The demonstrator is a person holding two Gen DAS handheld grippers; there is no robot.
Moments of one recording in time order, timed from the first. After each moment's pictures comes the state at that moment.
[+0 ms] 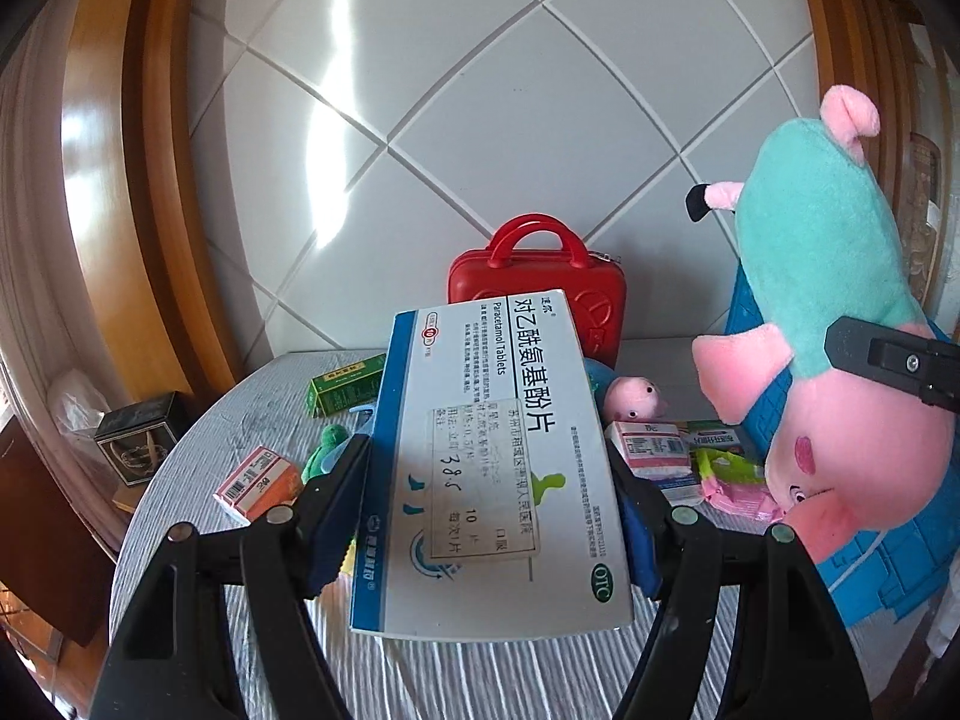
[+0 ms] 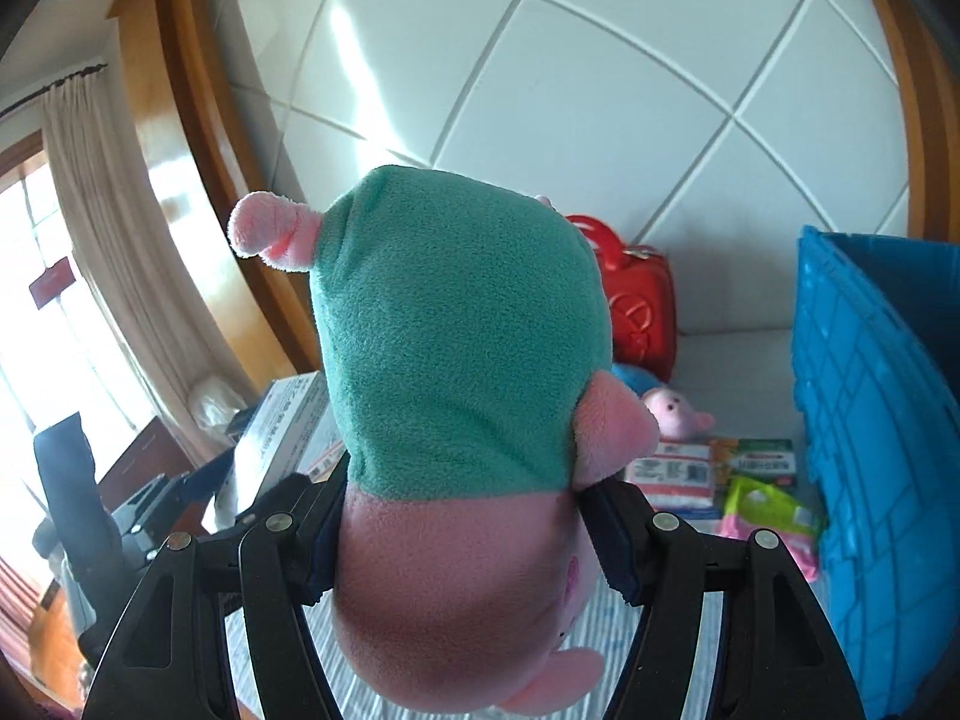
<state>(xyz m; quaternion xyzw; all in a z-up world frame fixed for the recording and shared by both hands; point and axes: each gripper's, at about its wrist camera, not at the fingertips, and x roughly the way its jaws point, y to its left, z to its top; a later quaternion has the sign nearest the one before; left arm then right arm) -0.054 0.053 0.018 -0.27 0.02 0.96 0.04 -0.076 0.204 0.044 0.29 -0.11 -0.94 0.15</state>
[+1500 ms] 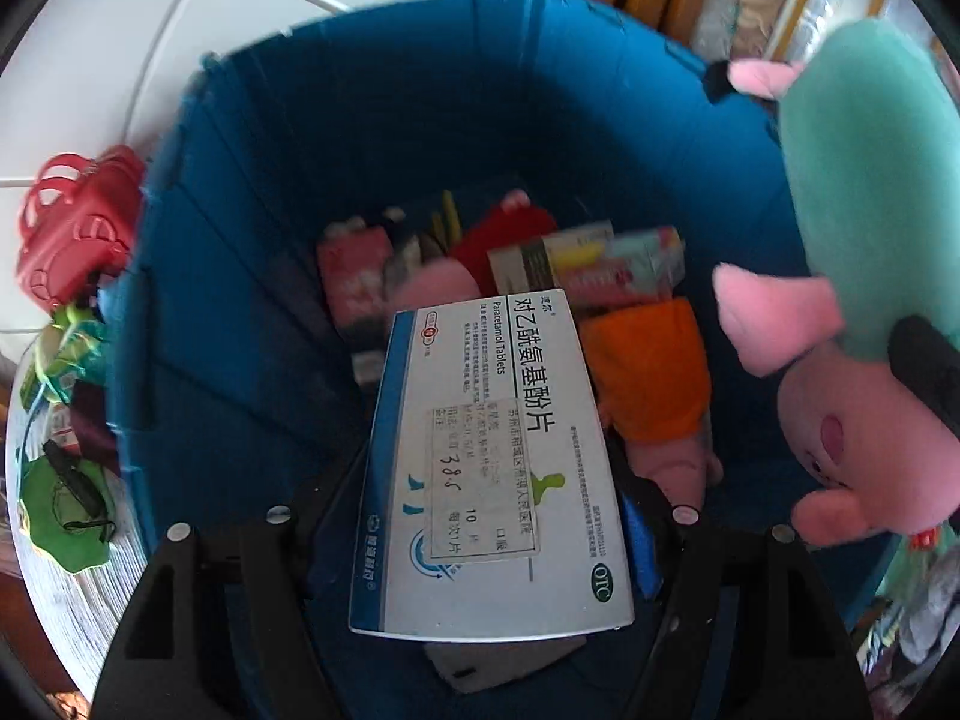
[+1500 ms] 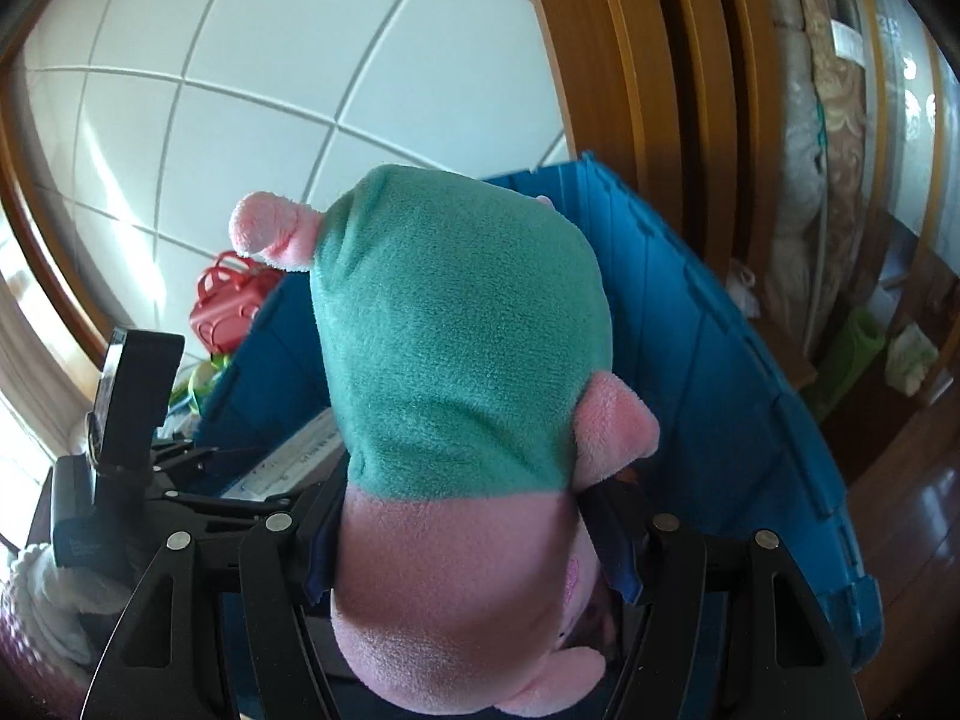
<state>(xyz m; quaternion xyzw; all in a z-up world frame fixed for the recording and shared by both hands) -0.096 0.575 -0.035 -0.55 0.13 0.79 0.23 0.013 0.706 0.019 0.36 -0.14 -0.92 -0.01</state>
